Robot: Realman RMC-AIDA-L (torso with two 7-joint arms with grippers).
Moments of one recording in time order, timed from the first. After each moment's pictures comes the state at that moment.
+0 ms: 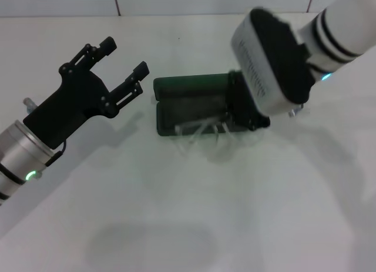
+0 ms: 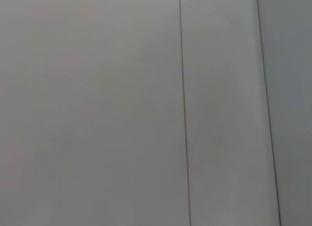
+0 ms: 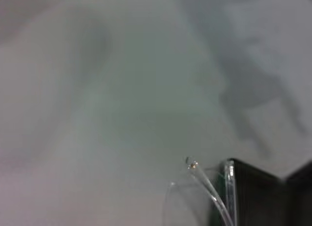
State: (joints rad) left arm -0.37 -2.09 1.18 0.27 0.88 1.49 -0.57; right arm 0.86 2.03 -1.62 -1.13 -2.30 -1.29 1.61
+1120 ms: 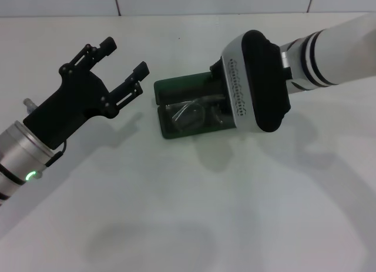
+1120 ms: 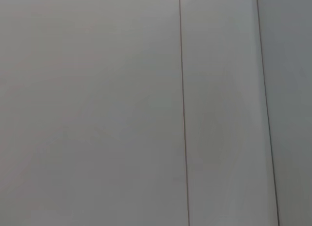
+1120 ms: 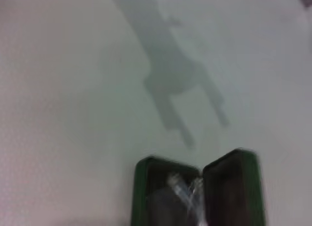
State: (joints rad) left arm -0.37 -2.09 1.18 0.27 0.89 1.49 -0.58; right arm 0.70 2.03 -1.84 -1.22 -2.39 -0.88 1.71
